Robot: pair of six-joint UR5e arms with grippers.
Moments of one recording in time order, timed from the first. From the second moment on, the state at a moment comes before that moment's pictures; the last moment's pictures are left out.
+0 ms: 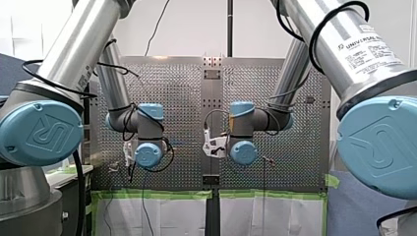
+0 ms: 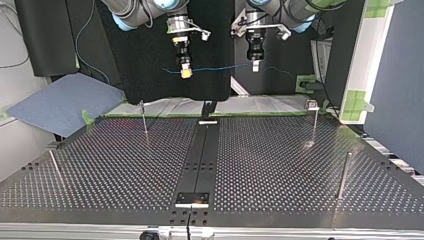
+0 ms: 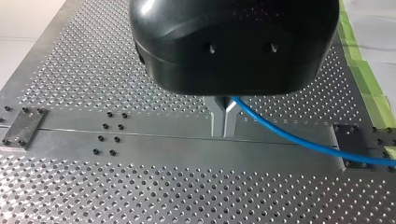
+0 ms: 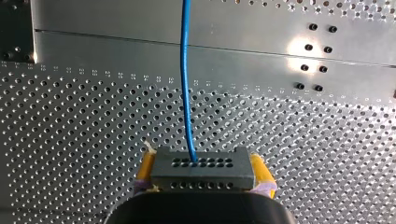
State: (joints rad) left arm -0.55 -1.99 -2.39 -1.89 -2.15 -1.63; right arm 2.37 -1.00 2.02 -1.04 1.83 1.47
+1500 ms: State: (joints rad) left arm -0.54 -2.11 -2.39 -1.88 -2.15 -1.62; right arm 2.48 -0.87 1.98 -0.94 1.82 1.56
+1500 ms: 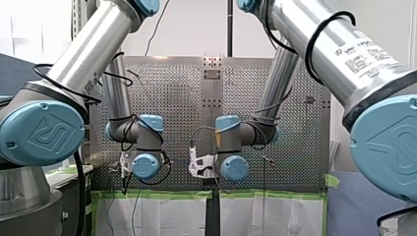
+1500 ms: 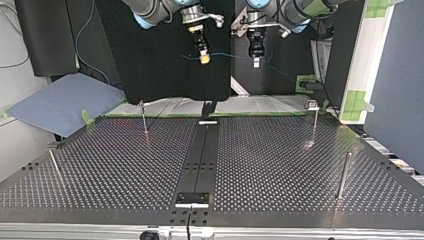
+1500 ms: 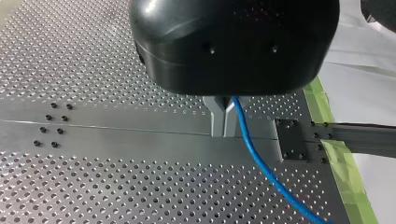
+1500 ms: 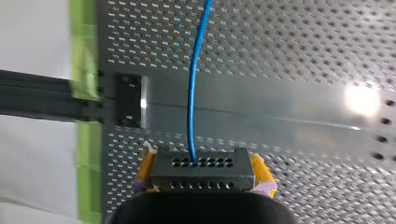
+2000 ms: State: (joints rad) left arm -0.58 -2.07 -2.41 -1.92 -2.19 -1.64; right arm 2.49 -0.87 1.95 -0.94 1.85 1.60
